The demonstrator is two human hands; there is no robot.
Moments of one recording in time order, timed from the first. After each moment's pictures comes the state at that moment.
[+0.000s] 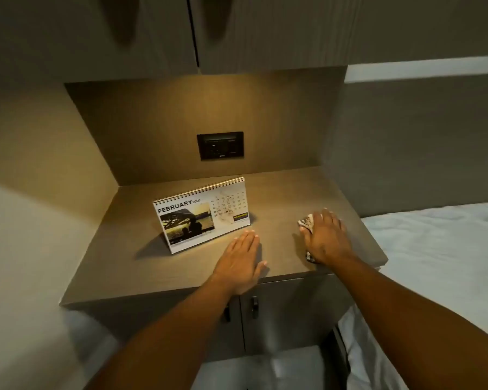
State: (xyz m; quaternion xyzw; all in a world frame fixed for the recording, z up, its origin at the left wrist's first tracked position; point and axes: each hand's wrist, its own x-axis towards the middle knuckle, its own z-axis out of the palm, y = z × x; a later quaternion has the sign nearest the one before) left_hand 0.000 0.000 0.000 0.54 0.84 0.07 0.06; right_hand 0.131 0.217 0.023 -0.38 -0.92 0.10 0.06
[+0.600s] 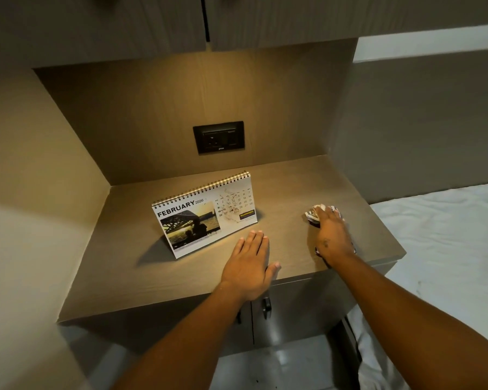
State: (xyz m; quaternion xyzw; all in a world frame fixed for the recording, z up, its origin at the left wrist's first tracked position) left_hand -0.014 0.002 -0.017 0.55 0.83 0.07 0.06; right_hand 0.103 0.208 0.001 -0.45 -0.86 0.21 0.10
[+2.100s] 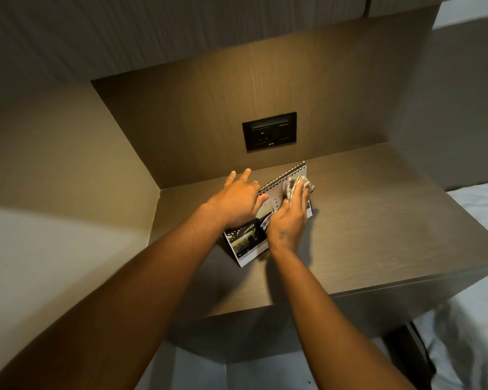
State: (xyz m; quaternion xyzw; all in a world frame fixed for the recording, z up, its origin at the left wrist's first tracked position) left_hand -0.199 -0.021 0.119 0.56 0.82 -0.03 0.05; right_hand -0.102 0.033 0.033 -0.42 -0.62 0.48 0.46
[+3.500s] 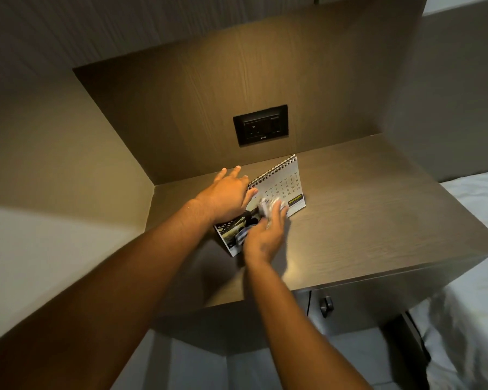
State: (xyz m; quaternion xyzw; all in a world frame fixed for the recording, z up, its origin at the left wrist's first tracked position) left_hand -0.197 -0.023 0.120 0.56 0.83 -0.05 0.05; right_hand -0.095 -0.015 0.030 -0.47 -0.48 0.61 0.42
